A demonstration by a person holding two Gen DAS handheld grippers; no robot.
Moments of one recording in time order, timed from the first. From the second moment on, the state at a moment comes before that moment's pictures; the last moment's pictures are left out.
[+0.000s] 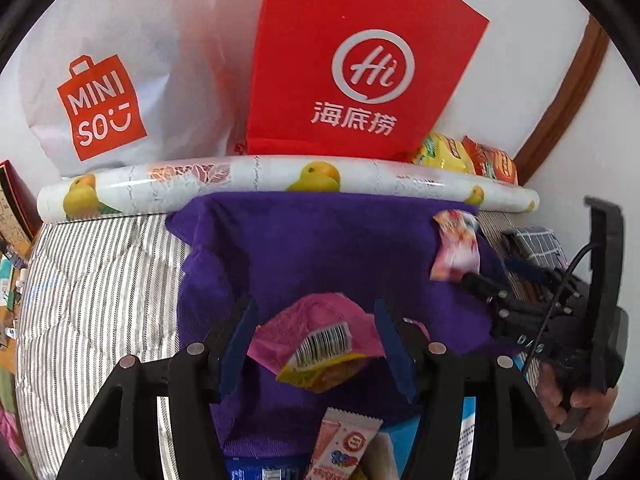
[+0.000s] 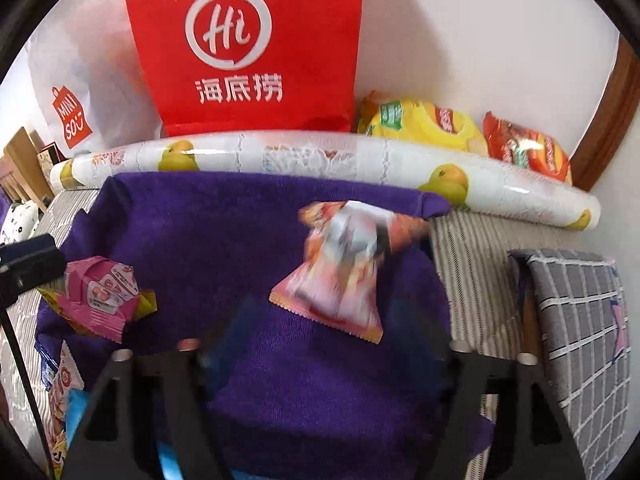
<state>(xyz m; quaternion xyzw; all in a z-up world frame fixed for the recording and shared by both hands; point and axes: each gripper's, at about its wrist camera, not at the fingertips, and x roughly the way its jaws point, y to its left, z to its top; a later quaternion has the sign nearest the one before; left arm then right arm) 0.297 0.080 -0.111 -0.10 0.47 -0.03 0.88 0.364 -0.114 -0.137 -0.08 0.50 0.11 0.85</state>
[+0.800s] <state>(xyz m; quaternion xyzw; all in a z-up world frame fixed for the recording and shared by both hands) 0.226 0.053 -0.087 -0.07 0.45 -0.06 0.89 0.255 -0.128 -0.066 -0.07 0.43 0.06 0.90</state>
